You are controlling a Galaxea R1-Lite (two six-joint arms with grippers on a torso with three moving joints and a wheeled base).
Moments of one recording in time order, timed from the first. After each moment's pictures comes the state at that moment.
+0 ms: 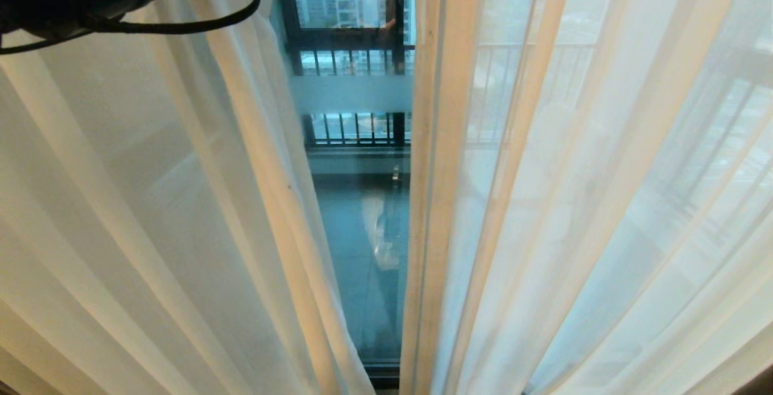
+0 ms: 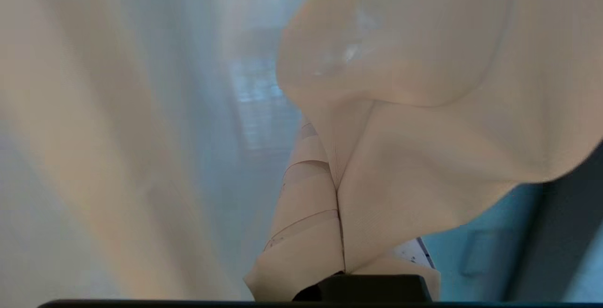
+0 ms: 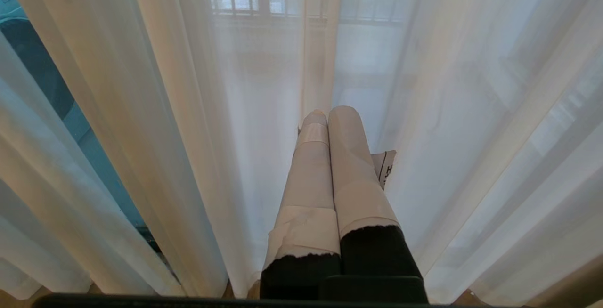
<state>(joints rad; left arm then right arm) -0.38 1.63 -1.60 -0.26 0.33 0.17 0.01 0.00 0.00 0.00 0.02 -0.03</state>
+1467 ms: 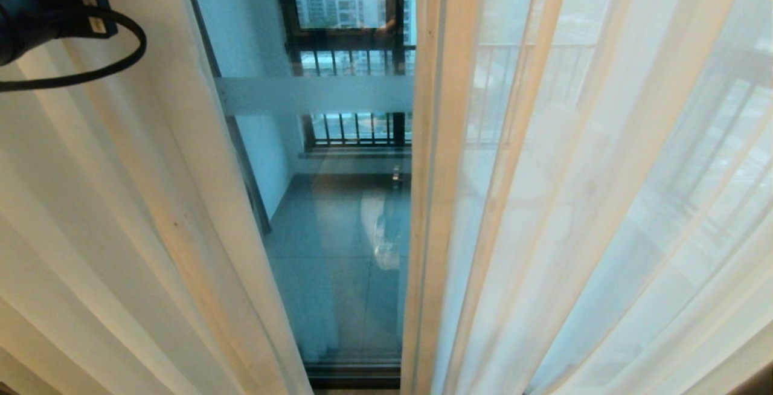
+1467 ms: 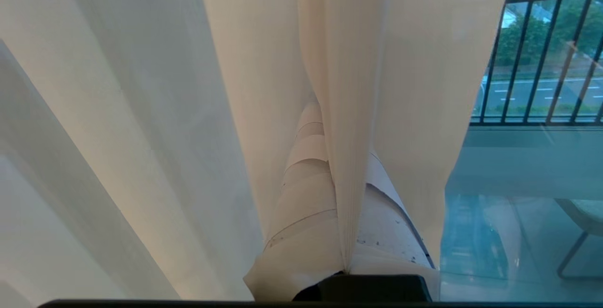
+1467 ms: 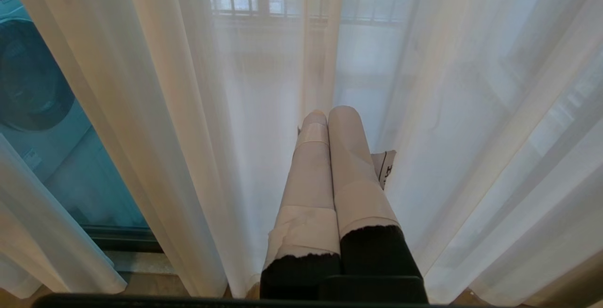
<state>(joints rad) -0.13 1.44 -1.31 -0.27 0.33 0.16 0.01 0.00 0.00 0.00 0.02 -0.03</state>
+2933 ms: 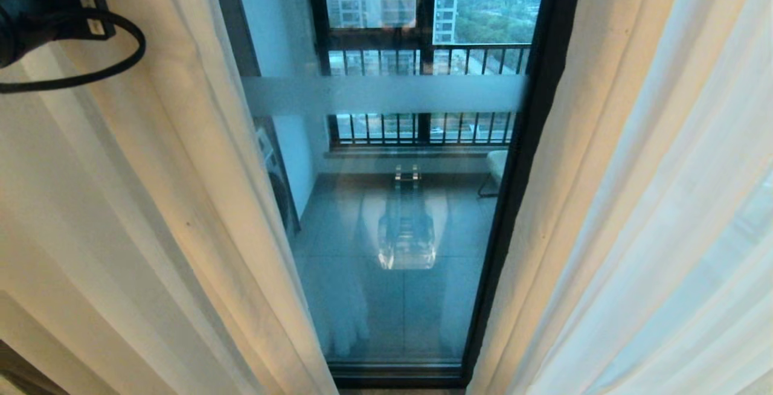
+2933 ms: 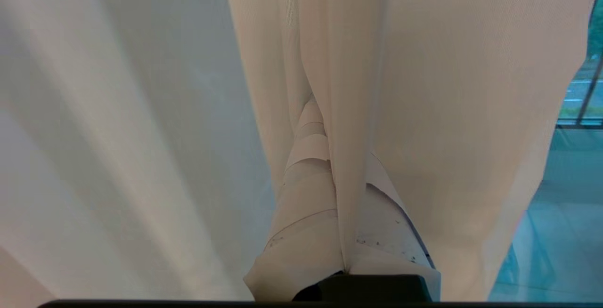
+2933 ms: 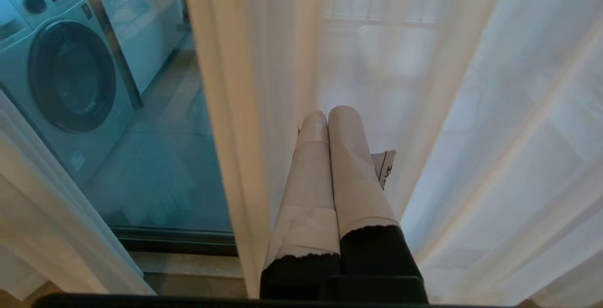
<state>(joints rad) -0.13 1.44 -1.30 -0.27 0.35 0.16 0.01 0.00 0.00 0.00 0.02 -0.03</state>
